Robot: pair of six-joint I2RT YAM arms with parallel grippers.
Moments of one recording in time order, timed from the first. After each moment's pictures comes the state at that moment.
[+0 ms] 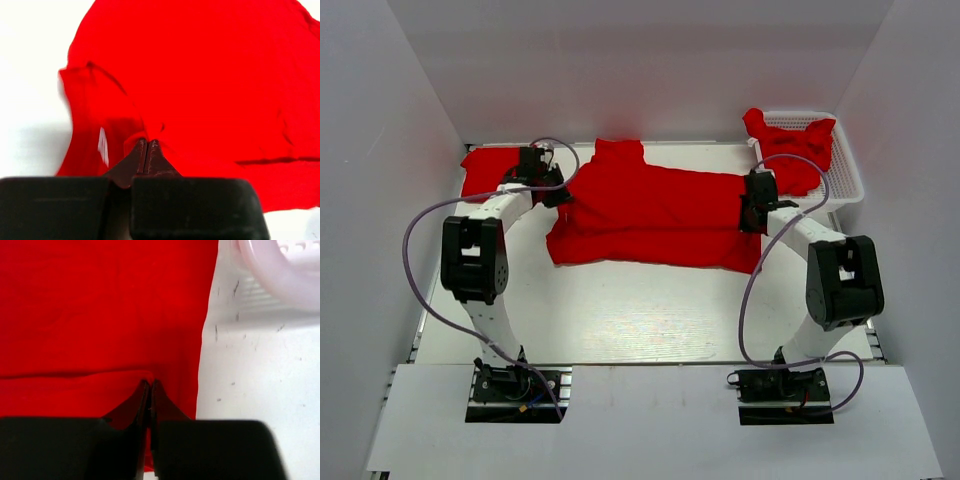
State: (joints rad) left arm -0.10 1.90 1.37 -0.27 0.21 -0.42; right arm 0.21 1.68 1.06 -0.29 0.24 0.20
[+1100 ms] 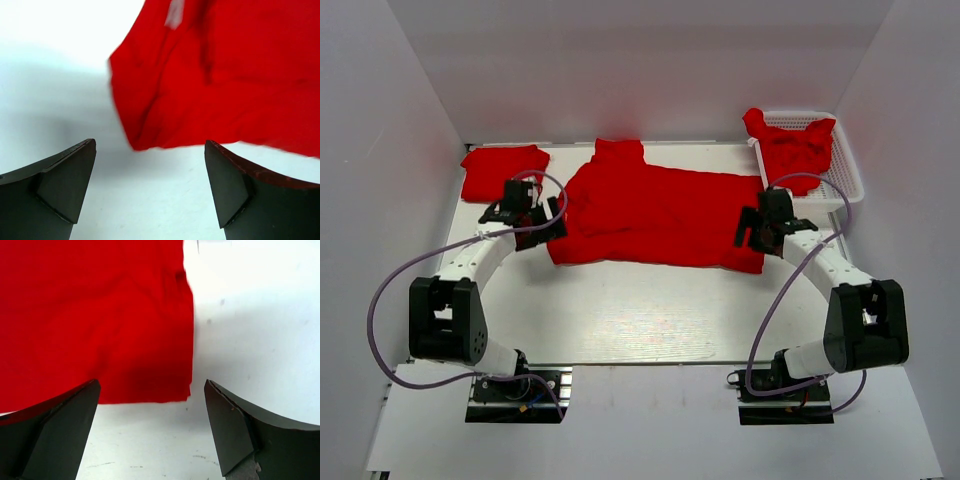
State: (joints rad) left arm -0.10 1.46 1.01 -0.46 0.04 -0.36; right arm 0.20 1.41 0.90 -0.43 0.19 0.32
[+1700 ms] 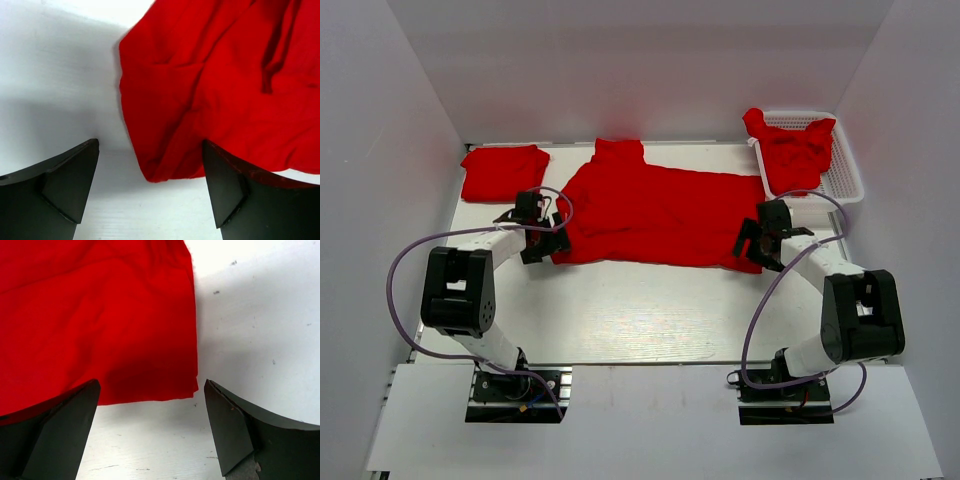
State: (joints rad) left arm -0.10 1.64 0.93 -0.36 0.01 -0.39; right arm 0.17 1.46 0.81 -0.39 0.14 0.44
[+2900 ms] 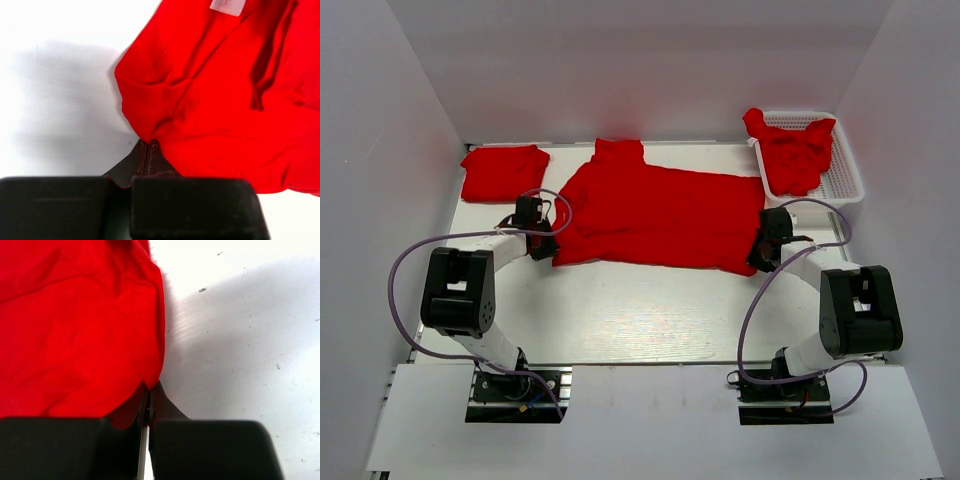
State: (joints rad) left arm -0.10 1.65 0.87 -0.21 0.00 -0.42; right arm 0.14 1.49 0.72 -0.27 0.14 0.48
